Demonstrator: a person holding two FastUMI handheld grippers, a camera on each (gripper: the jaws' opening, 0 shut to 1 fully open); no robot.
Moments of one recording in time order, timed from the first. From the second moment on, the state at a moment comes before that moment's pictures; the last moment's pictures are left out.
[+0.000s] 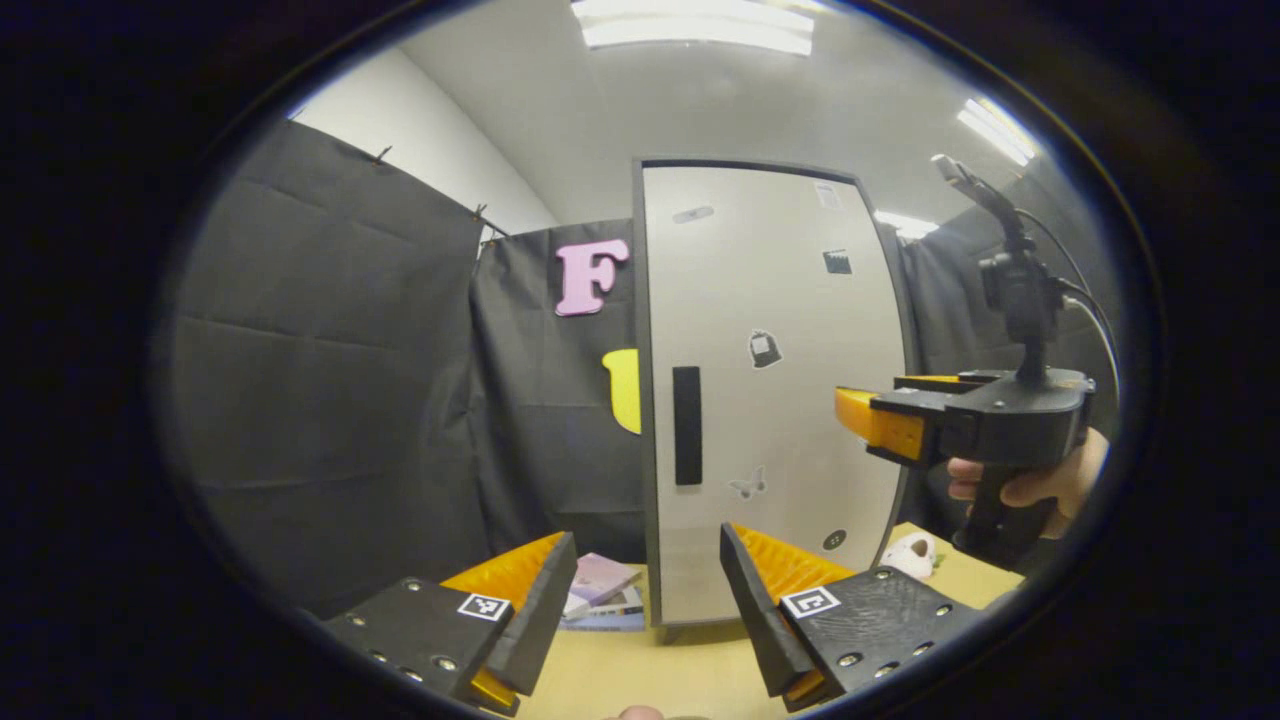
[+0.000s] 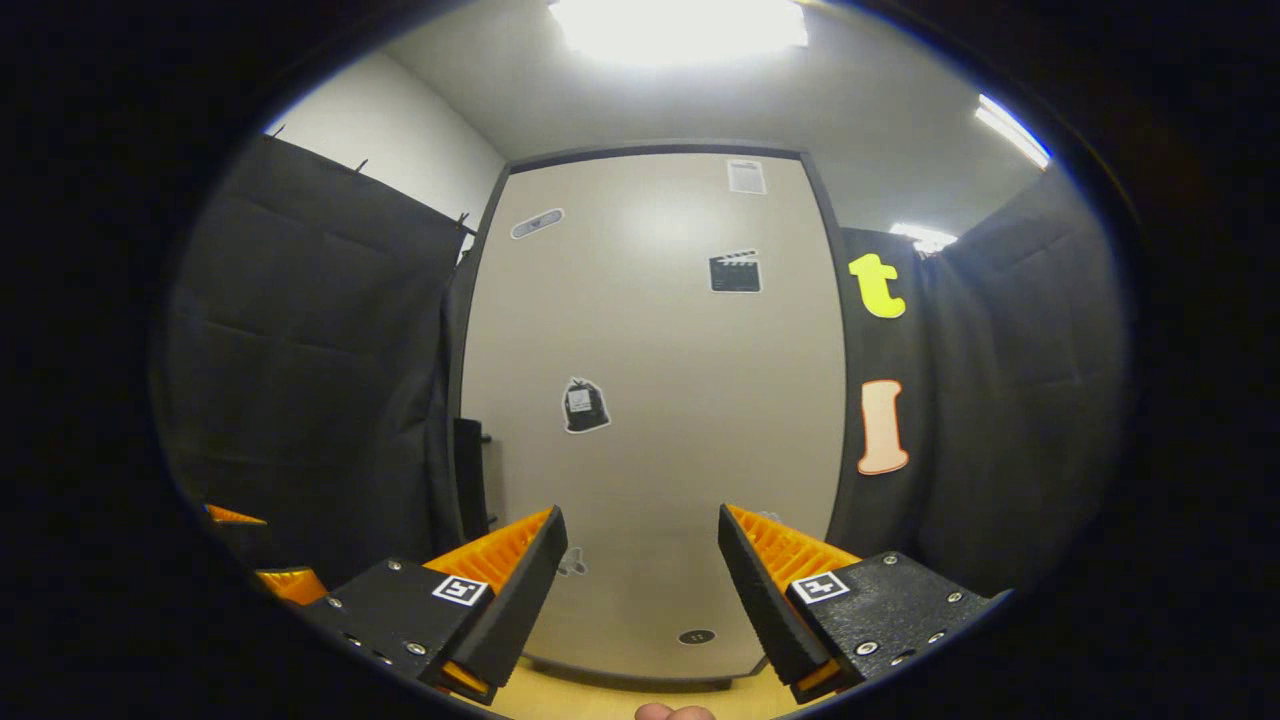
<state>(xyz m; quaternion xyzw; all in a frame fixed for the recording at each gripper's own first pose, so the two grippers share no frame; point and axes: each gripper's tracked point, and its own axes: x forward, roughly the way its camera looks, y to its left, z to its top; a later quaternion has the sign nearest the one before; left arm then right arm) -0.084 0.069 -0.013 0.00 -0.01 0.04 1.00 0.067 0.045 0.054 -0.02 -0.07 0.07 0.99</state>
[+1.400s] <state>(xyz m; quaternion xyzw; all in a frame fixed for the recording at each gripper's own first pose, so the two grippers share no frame) -0.186 0.149 -0.050 0.04 0.01 0.09 0.99 0.167 0.202 0.013 -0.01 -0.01 0.18 0.98</state>
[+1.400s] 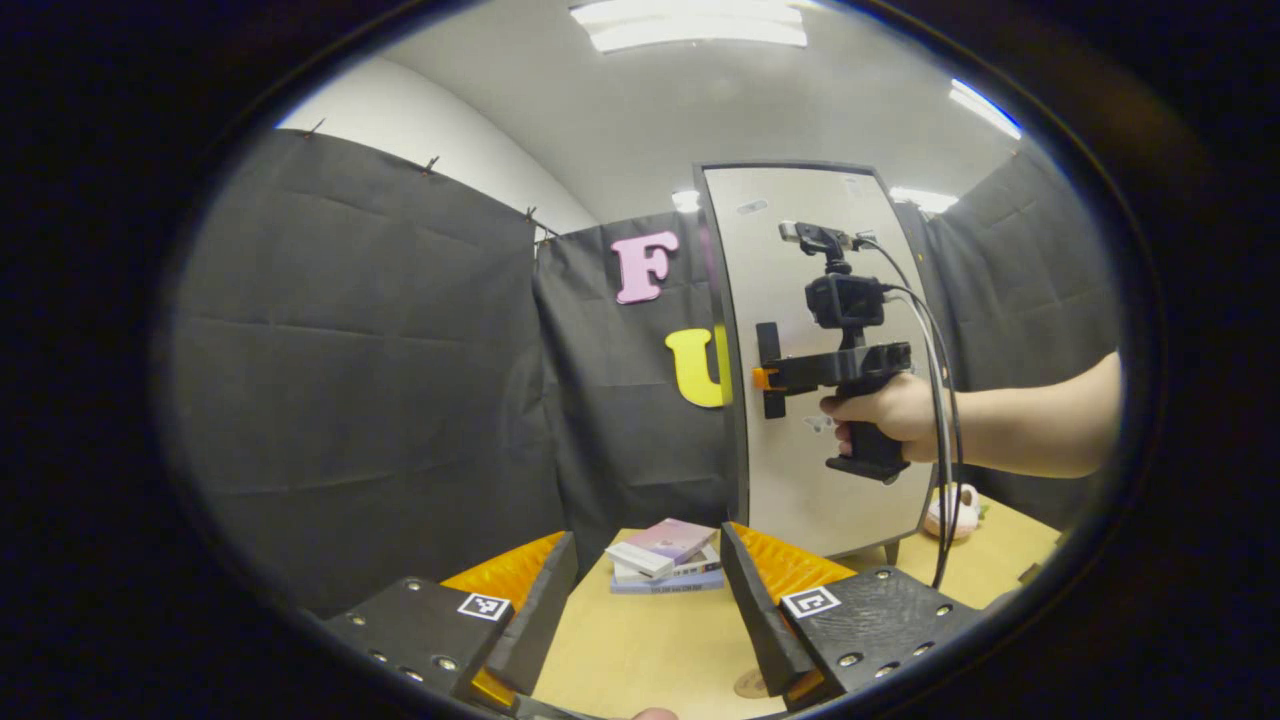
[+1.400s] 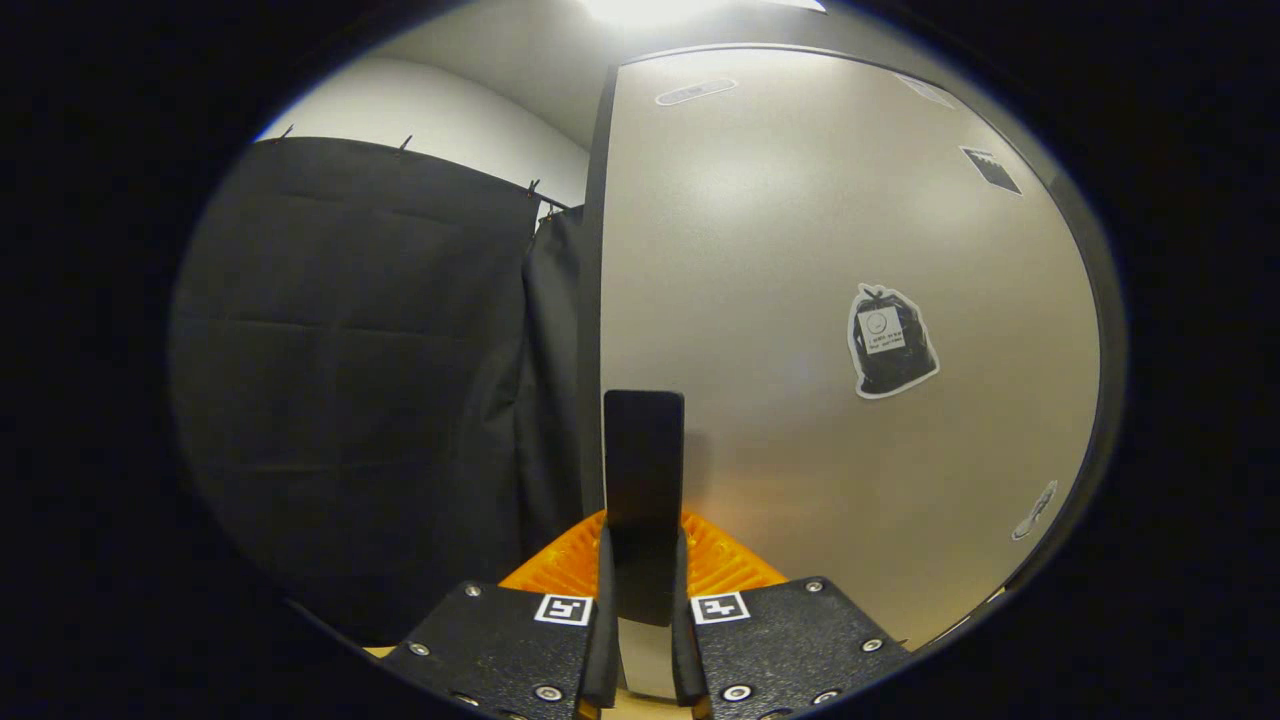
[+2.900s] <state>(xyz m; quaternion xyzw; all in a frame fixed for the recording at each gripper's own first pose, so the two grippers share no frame) -0.182 0.057 -0.050 0.01 0.03 0.04 1.00 0.094 0.142 0.010 0.00 0.01 0.21 0.98</state>
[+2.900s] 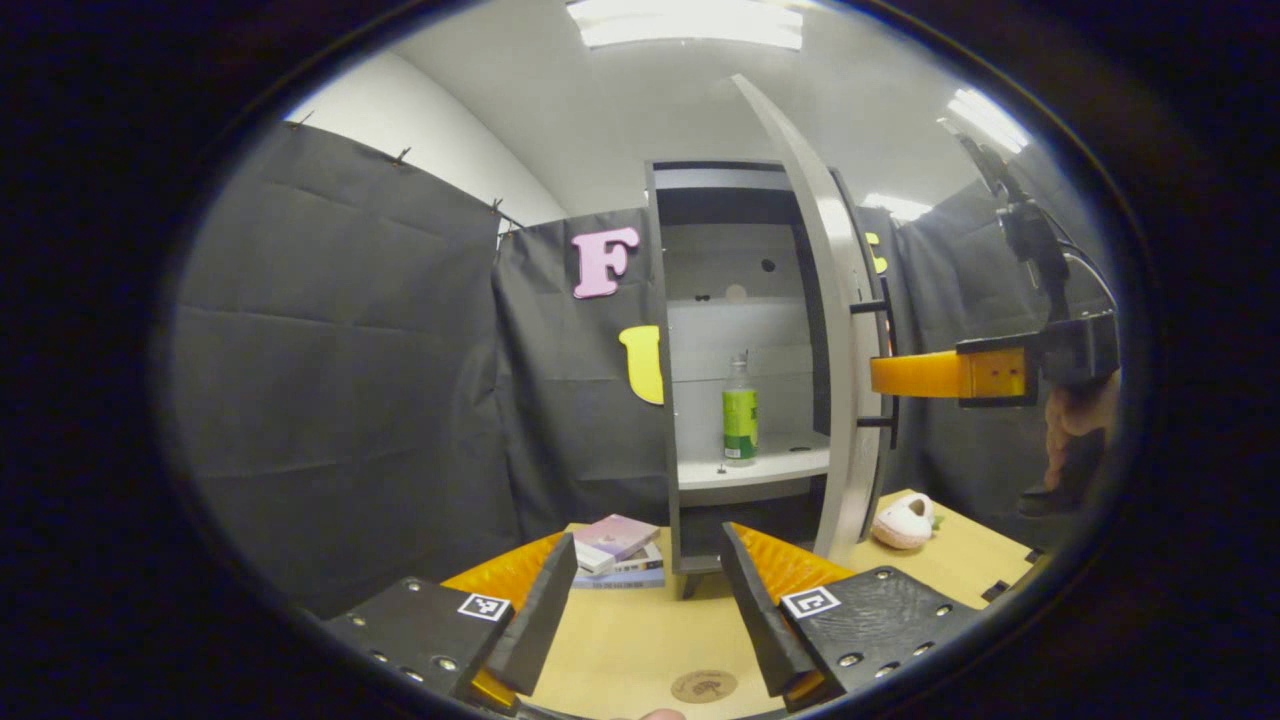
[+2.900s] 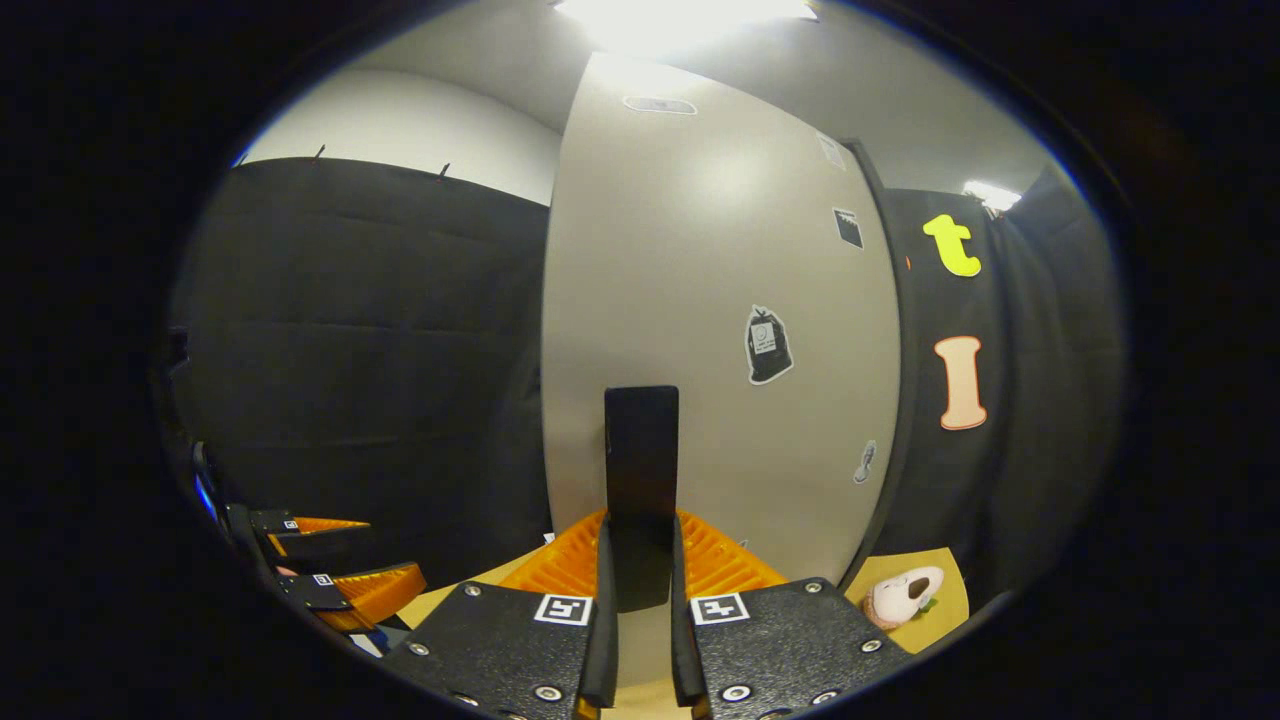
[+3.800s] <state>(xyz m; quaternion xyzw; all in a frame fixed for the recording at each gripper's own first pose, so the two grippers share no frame) -0.133 -0.099 -0.050 0.02 0.07 0.00 1.00 0.094 0.037 0.017 -0.04 -0.04 0.04 1.00</state>
